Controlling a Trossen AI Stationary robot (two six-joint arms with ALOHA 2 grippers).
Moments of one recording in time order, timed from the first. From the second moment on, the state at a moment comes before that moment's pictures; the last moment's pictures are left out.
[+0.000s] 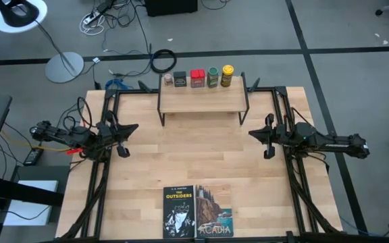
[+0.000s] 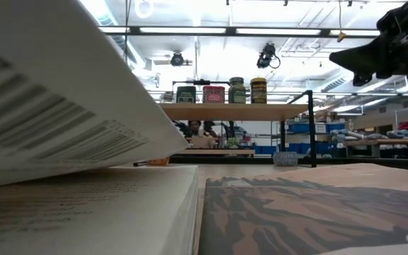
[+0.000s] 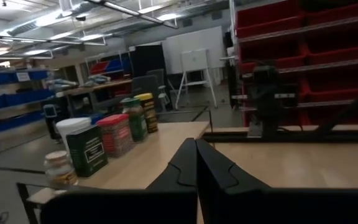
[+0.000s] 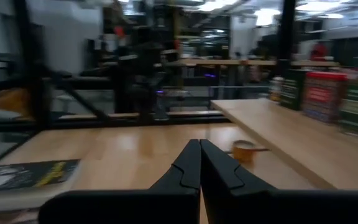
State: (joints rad) left arm -0.32 0.08 0.19 0.11 -0.69 0.25; right arm -0.07 0.00 0.01 0.11 0.09 -0.03
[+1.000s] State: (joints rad) left arm -0.32 0.08 0.11 0.06 -0.56 0.17; right arm -0.07 0.00 0.01 0.10 0.14 -0.02
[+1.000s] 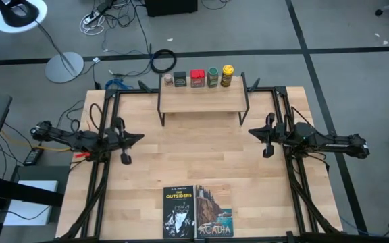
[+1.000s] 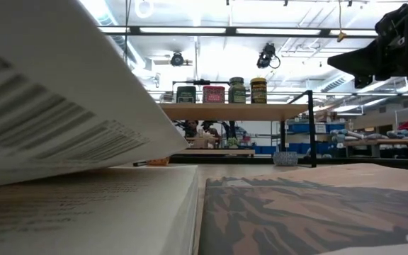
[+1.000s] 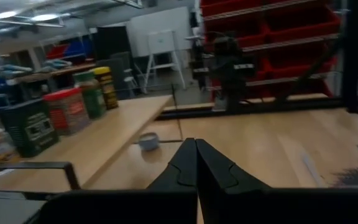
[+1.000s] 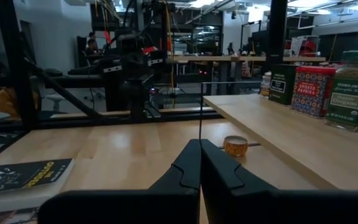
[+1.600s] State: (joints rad) left arm -0.31 0.08 0.01 0.14 -0.56 0.15; right arm -0.07 0.00 0.01 0.06 0.09 -0.02
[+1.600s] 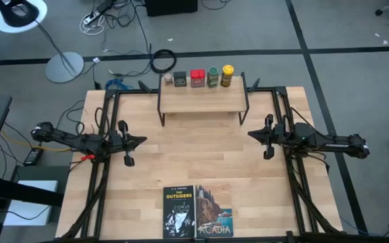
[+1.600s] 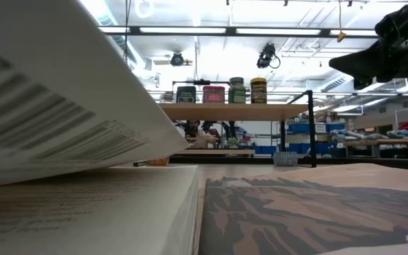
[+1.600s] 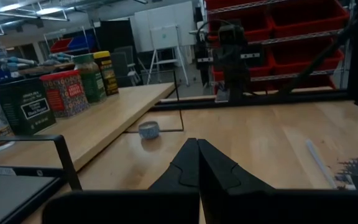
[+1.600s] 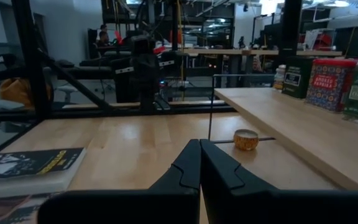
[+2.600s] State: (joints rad) left arm -0.23 0.08 0.01 0.10 -0.61 0.13; right arm -0.07 0.01 0.01 0.01 -0.05 -0.03
